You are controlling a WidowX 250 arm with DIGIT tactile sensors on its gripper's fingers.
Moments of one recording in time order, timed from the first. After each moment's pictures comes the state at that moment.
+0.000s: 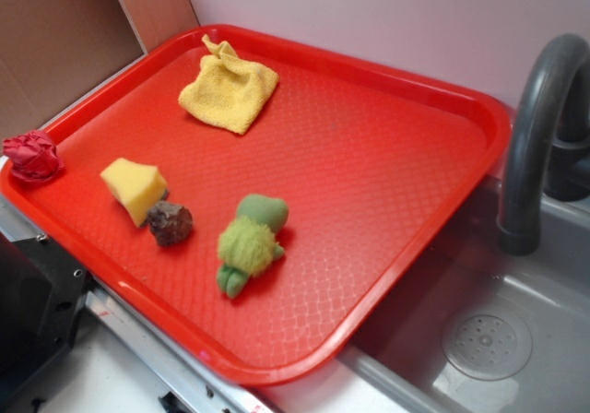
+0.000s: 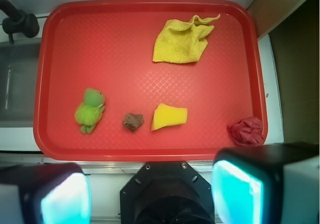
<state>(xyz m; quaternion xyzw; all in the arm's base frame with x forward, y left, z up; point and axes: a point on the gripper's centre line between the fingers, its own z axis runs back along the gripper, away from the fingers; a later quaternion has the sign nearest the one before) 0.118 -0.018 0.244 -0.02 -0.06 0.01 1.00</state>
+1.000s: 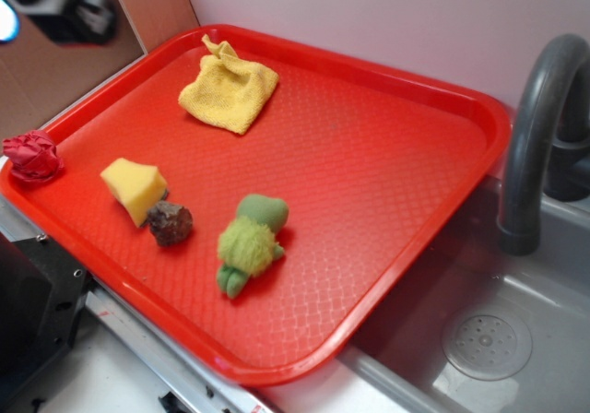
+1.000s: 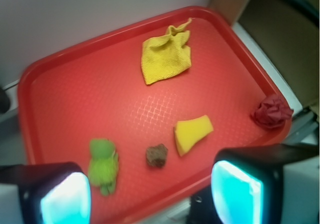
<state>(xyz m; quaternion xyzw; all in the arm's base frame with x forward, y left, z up) 0.143 -0.084 0.189 0.03 -0.15 0.22 0.96</state>
